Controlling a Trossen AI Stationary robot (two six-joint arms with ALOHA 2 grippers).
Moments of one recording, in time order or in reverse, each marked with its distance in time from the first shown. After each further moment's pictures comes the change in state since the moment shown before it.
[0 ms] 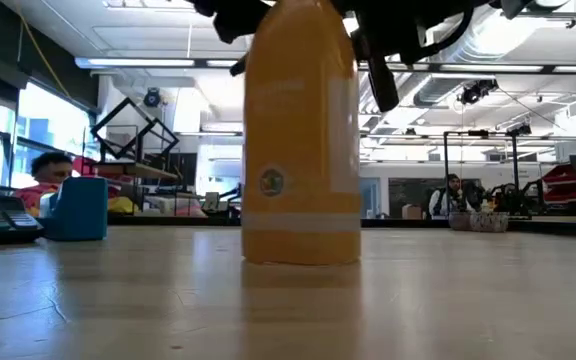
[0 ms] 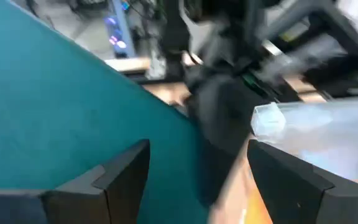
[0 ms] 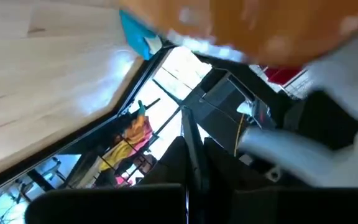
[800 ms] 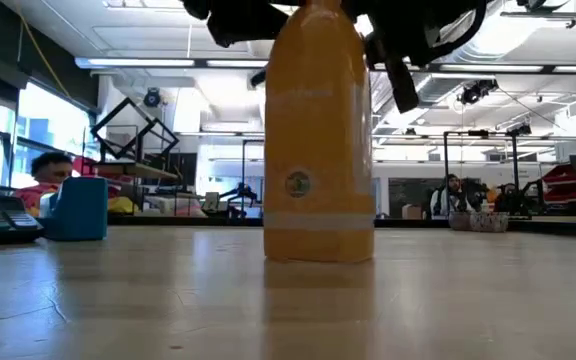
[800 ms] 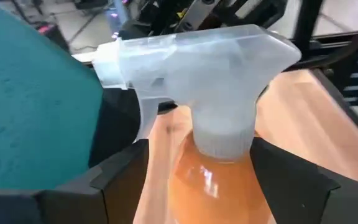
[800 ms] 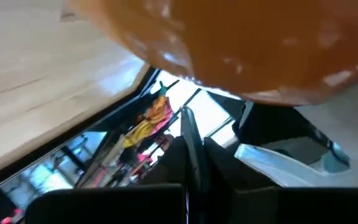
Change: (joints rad) left arm -0.176 0.168 0.001 0.099 -0.217 -0.050; right arm 0.057 -0.001 0.000 -0.062 0.188 0.080
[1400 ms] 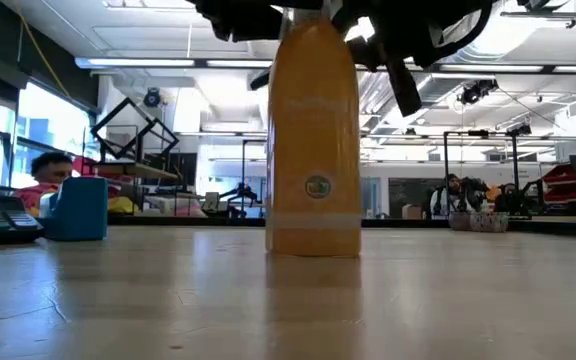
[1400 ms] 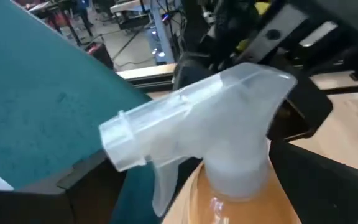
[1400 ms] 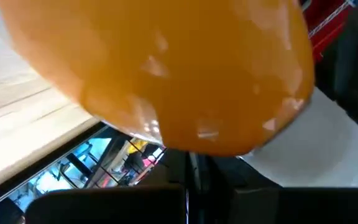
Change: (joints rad) left arm 0.012 0.006 -0.002 0.085 -0.132 0.056; right arm -0.001 0.000 0.000 -0.020 -0.023 0.037
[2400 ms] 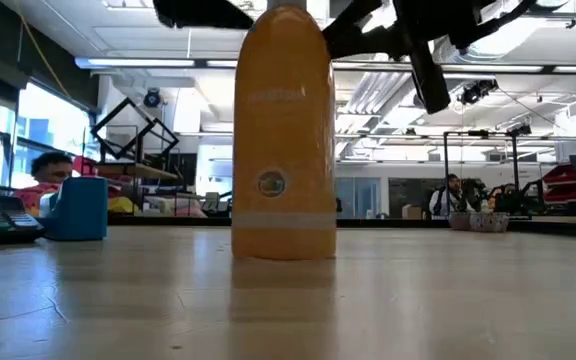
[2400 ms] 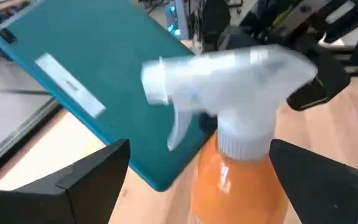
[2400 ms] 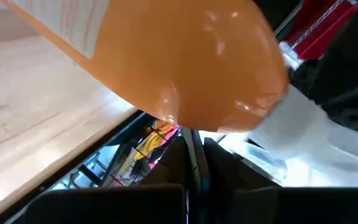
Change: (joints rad) left arm -0.158 -0.090 0.000 -0.255 -0.204 -0.257; right arm 0.096 0.046 0.030 -0.048 0.105 0.135
